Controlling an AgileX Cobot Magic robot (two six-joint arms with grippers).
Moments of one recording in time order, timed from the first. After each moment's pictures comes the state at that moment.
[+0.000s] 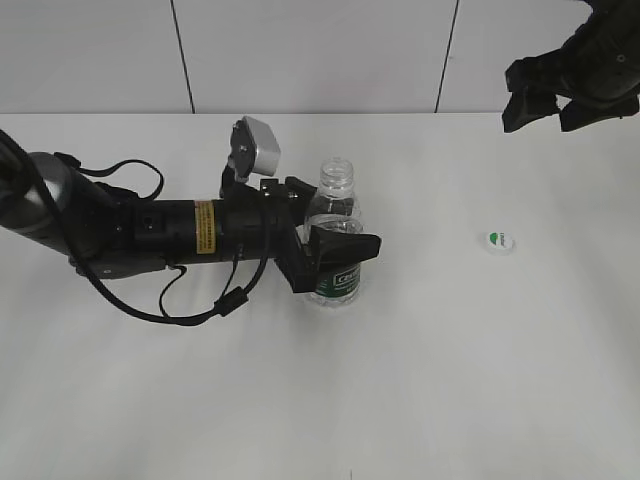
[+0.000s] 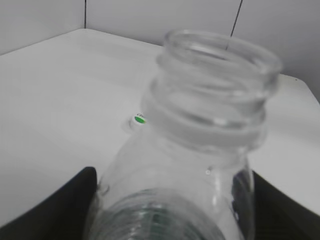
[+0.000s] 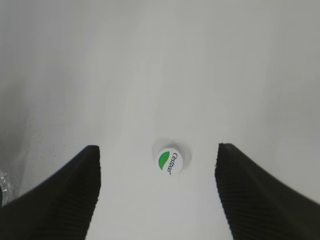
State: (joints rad) left arm -0.41 2.21 -1.04 1.08 -1.10 -0.60; right arm 0.16 1.79 -1.38 0.16 0.71 -0.17
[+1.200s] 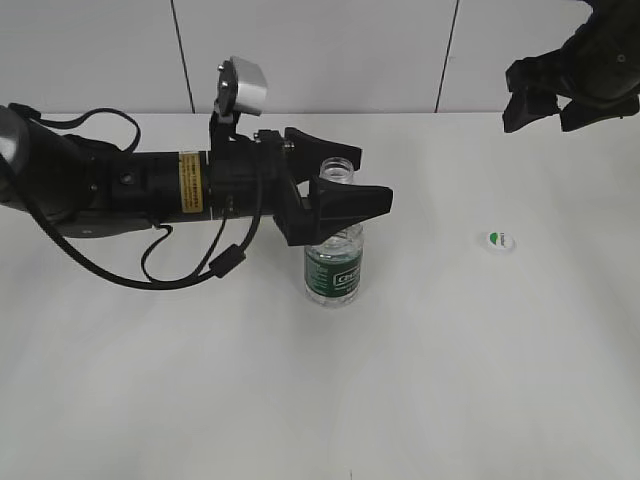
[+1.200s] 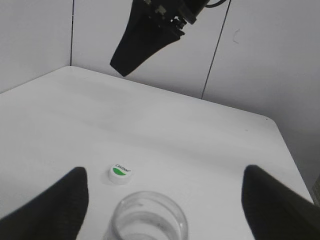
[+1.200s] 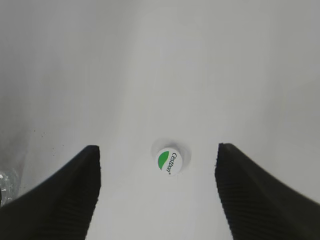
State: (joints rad) left arm -0.41 2.07 -1.04 1.14 -1.12 -0.76; right arm 0.16 1.79 -1.38 0.16 0.71 -0.17
